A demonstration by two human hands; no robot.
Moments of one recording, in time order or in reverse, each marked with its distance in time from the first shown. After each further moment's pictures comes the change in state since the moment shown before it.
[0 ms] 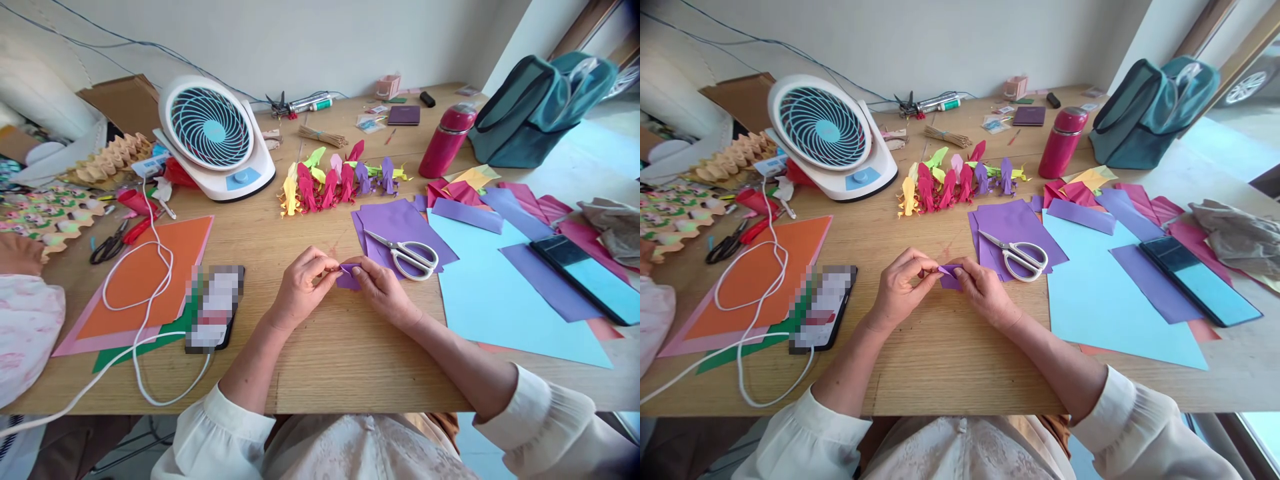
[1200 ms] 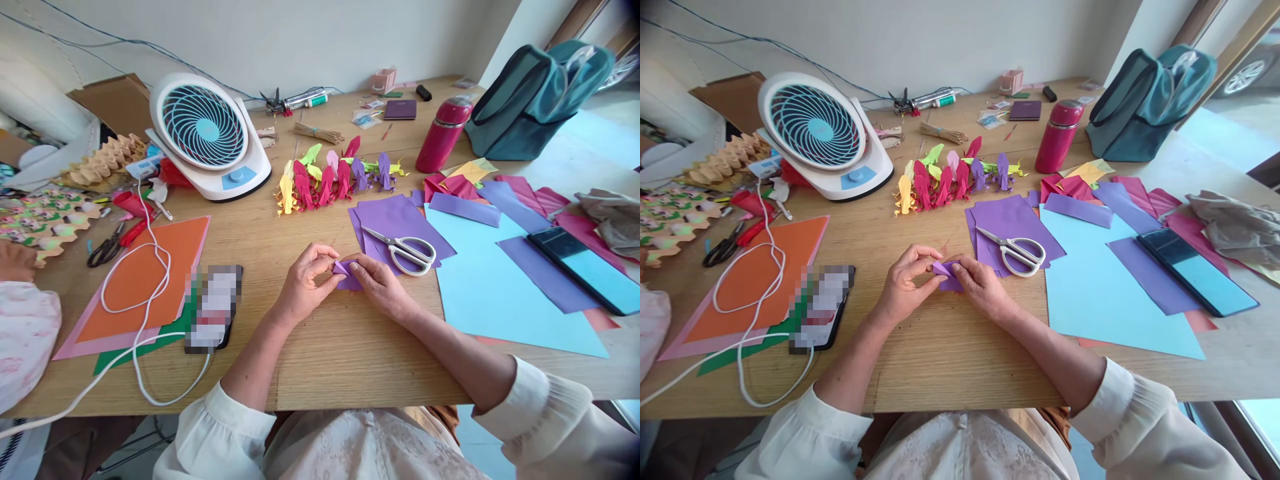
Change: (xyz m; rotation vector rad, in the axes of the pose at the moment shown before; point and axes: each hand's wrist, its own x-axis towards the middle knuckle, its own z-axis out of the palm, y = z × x) left_hand -0.002 -0.004 0.006 -0.113 -0.069 -0.057; right_hand 0.002 -0.005 0.003 0.317 -0.045 0.192
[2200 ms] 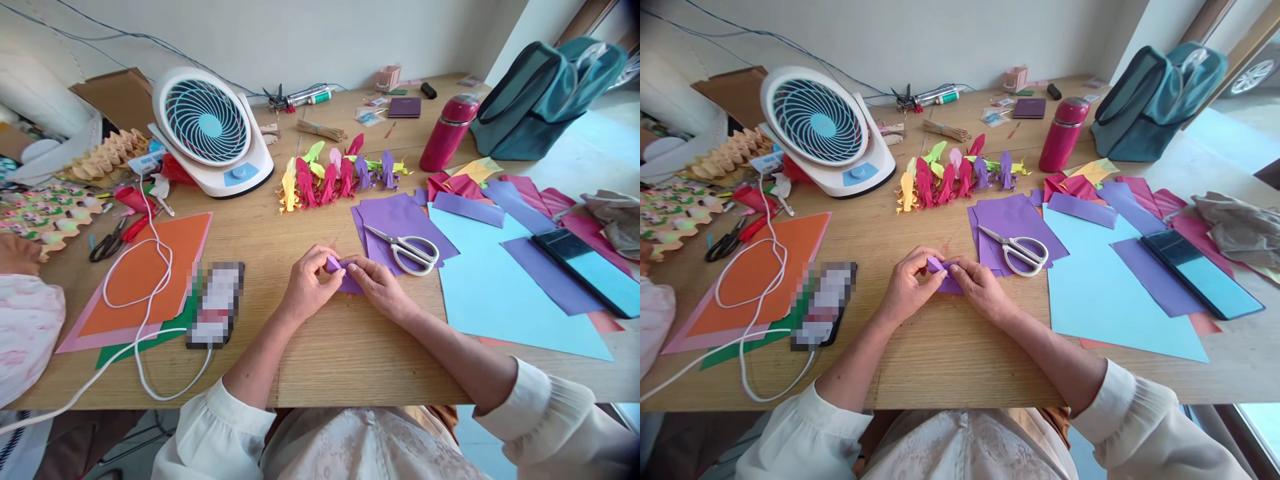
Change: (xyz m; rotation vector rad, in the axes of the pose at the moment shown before) left_hand 0.001 0.010 0.008 -0.062 0.032 -0.262; right_hand 0.003 0.008 0.006 0.103 -0.017 0.031
